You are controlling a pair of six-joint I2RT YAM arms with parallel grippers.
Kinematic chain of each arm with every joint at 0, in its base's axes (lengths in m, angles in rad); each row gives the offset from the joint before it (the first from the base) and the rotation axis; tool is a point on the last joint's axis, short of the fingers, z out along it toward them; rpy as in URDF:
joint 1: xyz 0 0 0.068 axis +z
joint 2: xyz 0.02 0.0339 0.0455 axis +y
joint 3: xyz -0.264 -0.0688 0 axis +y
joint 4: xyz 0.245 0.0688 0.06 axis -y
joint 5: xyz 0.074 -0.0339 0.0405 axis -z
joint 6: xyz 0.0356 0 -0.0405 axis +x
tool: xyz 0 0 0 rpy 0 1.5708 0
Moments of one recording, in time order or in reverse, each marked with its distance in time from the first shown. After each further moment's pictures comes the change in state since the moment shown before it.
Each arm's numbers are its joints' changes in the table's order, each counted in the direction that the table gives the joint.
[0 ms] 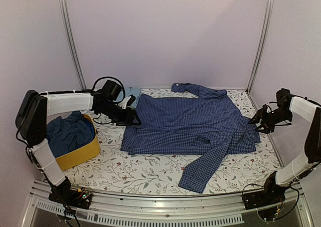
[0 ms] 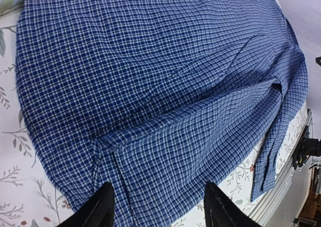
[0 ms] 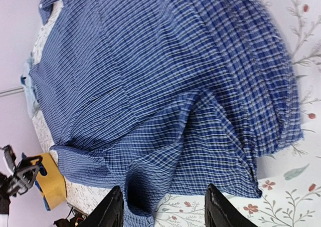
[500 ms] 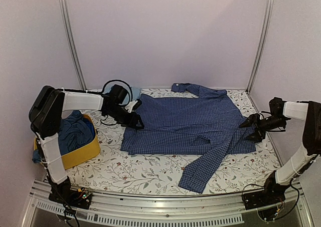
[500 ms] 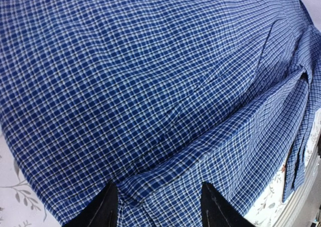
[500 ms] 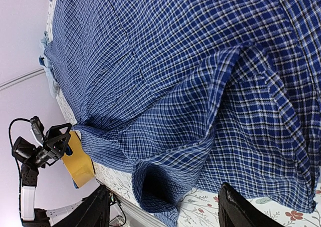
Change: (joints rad) left arm 0.013 0.224 -0.090 0.059 -0.004 0.176; right arm 0.035 0.093 0.102 0.088 -0.243 0.070
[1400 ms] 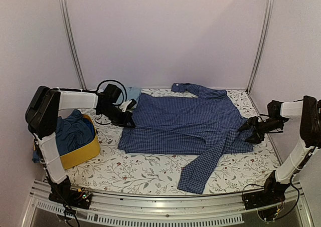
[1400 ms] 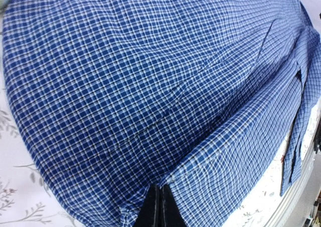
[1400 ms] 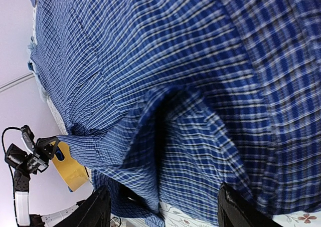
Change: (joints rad) left arm 0.054 -0.021 0.016 -0.052 0.052 0.052; right arm -0.013 0.120 -0.011 0.053 0.022 -0.031
